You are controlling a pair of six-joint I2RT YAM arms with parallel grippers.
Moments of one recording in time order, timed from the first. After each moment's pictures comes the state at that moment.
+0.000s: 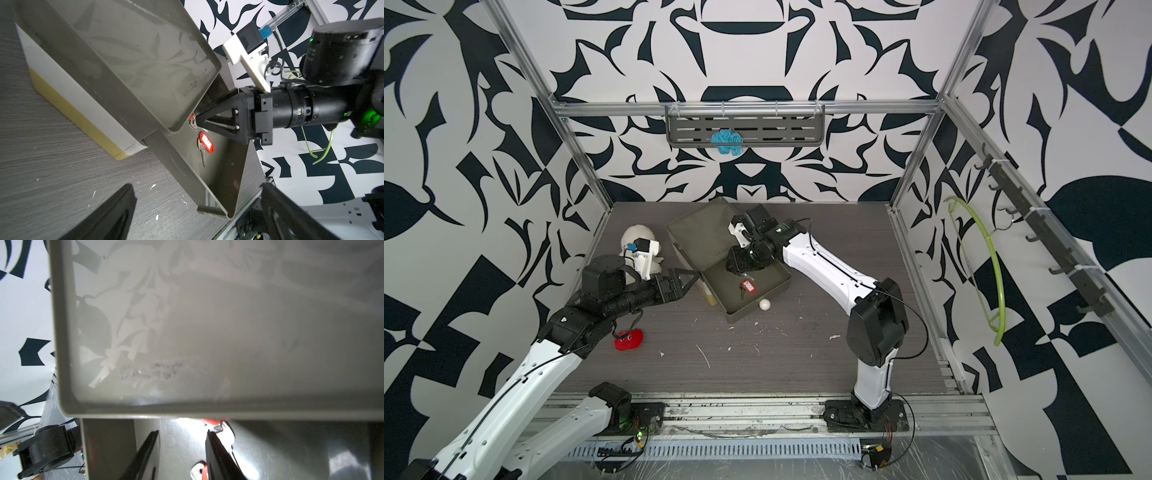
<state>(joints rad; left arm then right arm) -0.42 0.84 0.86 -0.50 0.38 -0.63 0.68 1.82 1.70 -0.85 -0.33 0.36</state>
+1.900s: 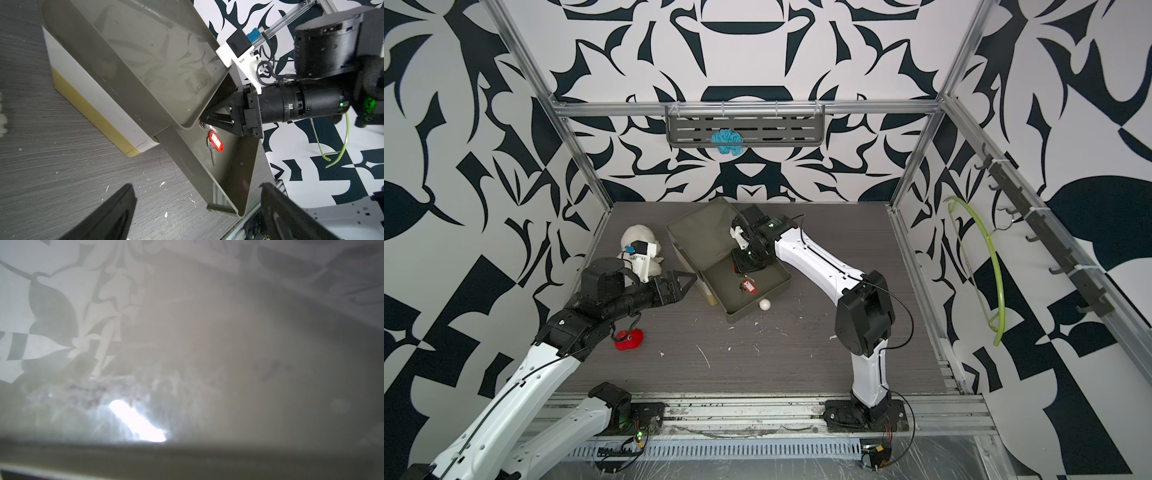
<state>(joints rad) -0.42 0.82 0.85 -0.52 0.33 -0.61 0.68 1.92 1.79 -0.98 -0.23 0.28</state>
